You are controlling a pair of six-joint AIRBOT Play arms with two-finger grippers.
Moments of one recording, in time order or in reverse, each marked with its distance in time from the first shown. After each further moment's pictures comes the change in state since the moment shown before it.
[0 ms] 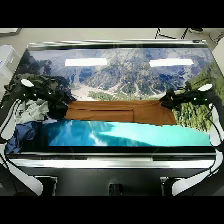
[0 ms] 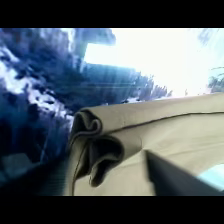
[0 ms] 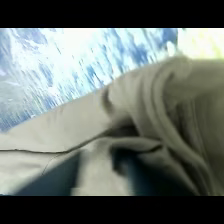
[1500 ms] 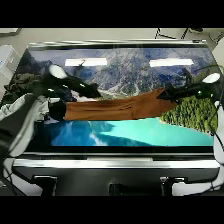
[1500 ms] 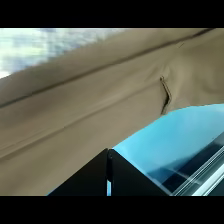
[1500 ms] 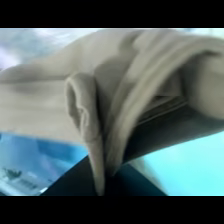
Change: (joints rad) left arm -0.509 0.134 0.085 0.008 0.159 -0.031; right arm 0.099 0.230 -0.017 -0.003 0.145 -0.116
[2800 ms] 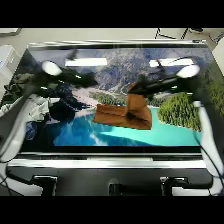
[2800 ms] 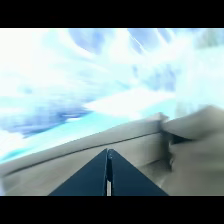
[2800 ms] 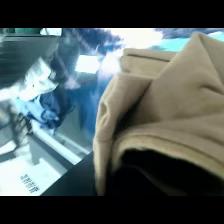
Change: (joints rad) left arm 0.083 0.116 0.008 0.017 0.119 -0.043; right arm 0.335 0.034 0.005 0.225 -0.101 0.167
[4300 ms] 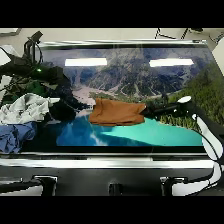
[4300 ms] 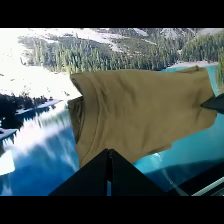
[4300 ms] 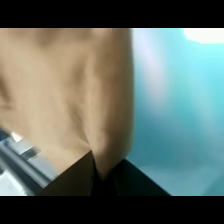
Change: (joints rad) left arm 0.129 0.263 -0.003 0.168 -0.287 0.039; right arm -0.229 -0.100 -0.353 0.006 -0.072 -0.343
